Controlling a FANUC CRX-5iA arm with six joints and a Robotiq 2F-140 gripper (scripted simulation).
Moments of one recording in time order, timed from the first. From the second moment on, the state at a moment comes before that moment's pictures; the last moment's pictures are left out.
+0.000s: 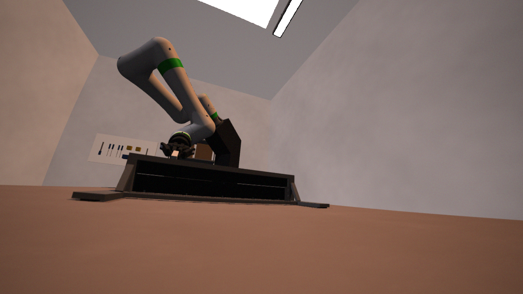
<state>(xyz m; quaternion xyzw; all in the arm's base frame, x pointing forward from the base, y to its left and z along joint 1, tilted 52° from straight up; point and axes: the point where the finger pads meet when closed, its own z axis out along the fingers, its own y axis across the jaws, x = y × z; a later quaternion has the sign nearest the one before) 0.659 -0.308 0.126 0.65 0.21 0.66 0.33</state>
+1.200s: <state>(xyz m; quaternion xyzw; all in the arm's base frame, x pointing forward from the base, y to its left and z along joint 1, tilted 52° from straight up) 0.636 -0.305 0.124 0.65 0.21 0.66 0.33</state>
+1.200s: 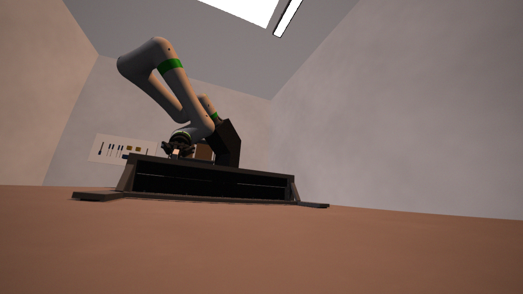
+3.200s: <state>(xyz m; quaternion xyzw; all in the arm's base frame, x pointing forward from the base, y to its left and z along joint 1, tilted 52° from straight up) 0.563 -0.066 -0.078 0.79 0.34 0.51 0.03</state>
